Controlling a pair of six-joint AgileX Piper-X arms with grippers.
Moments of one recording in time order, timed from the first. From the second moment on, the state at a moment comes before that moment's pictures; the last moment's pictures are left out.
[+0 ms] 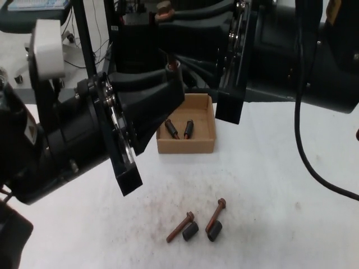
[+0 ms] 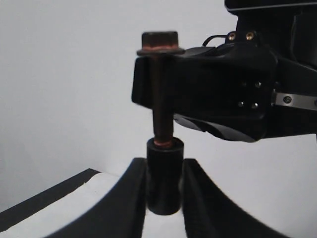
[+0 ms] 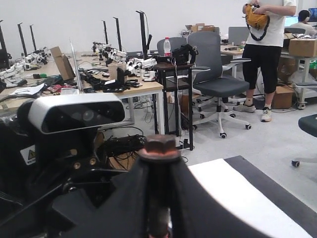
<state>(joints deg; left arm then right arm) -30.2 56.9 -25.7 -41.4 36.3 -16.7 40.2 65.5 -51.5 -12.0 -30.2 4.5</state>
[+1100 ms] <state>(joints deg) -30.2 56.9 -25.5 -43.0 32.8 -17.1 40.2 65.5 -51.5 -12.0 -29.1 3.5</state>
